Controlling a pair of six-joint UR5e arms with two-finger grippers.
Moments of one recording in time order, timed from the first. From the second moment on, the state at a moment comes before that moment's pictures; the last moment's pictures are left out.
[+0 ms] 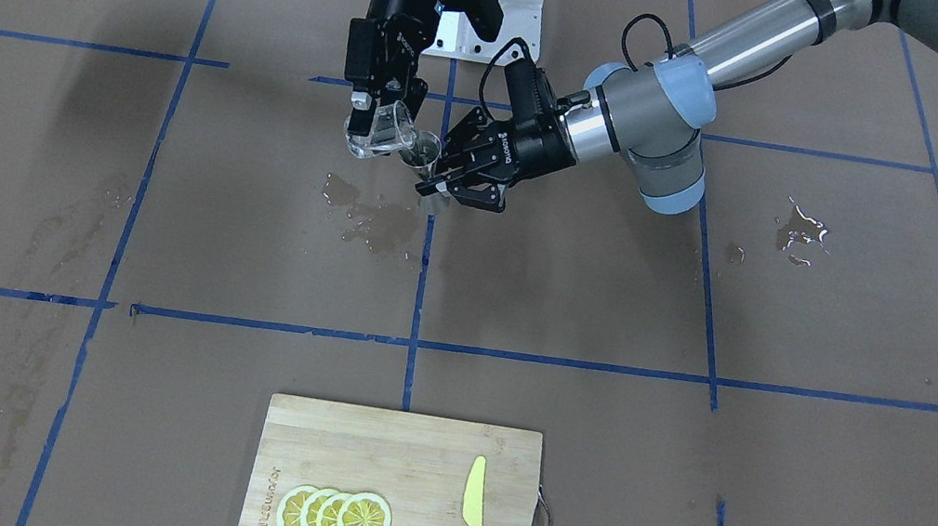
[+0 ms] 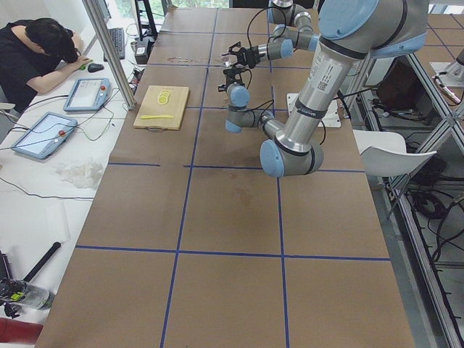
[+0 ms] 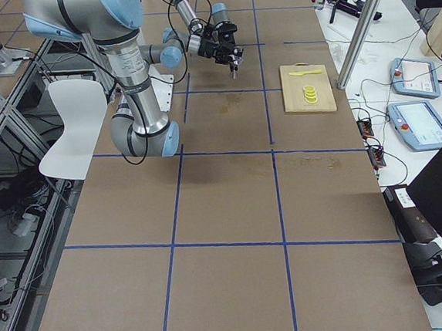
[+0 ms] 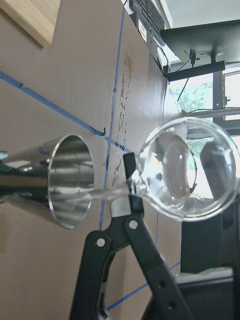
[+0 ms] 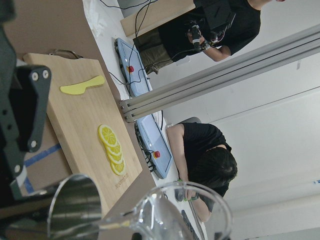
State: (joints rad) left arm -0.51 -2.19 -1.31 -3.11 -1.82 -0.23; right arm 0.15 -0.96 1.89 -1.80 0.39 0.40
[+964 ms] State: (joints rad) left arm -0.50 -2.19 -1.31 -3.11 -1.82 -0.23; right arm 0.16 -0.96 1.89 -1.81 0.39 0.32
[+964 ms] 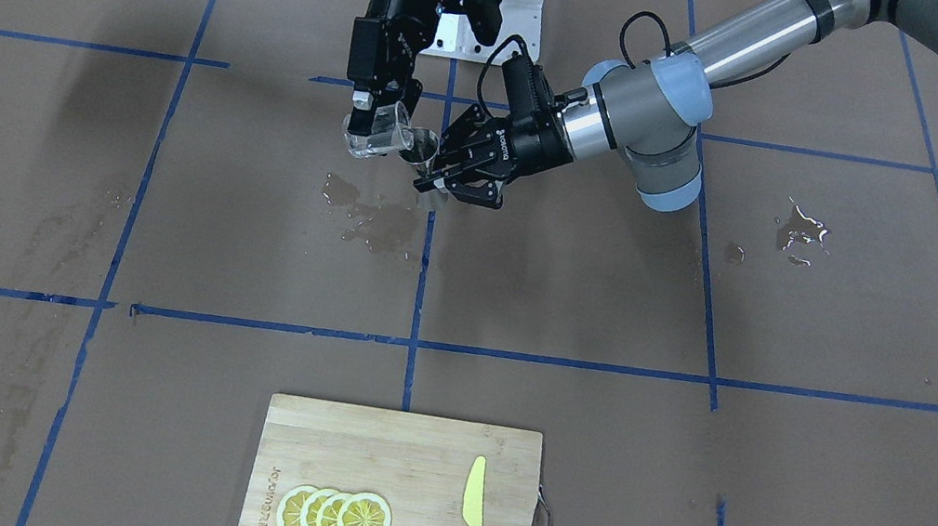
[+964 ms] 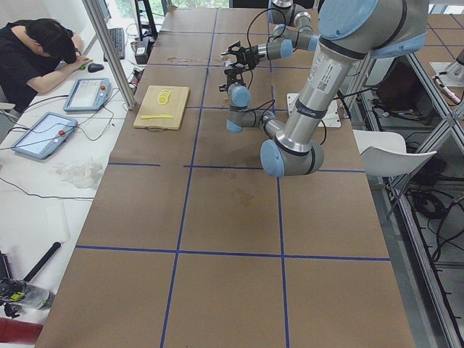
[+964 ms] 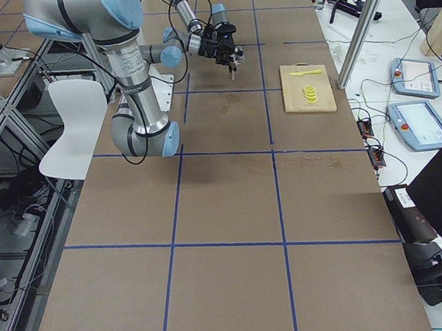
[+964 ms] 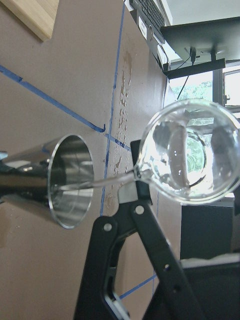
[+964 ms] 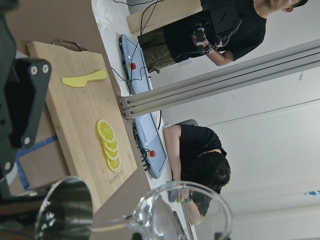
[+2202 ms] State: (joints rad) left arm -0.49 -2.19 -1.31 -3.11 -1.82 -0.23; right arm 0.16 -0.95 1.89 -1.81 0.36 0.24
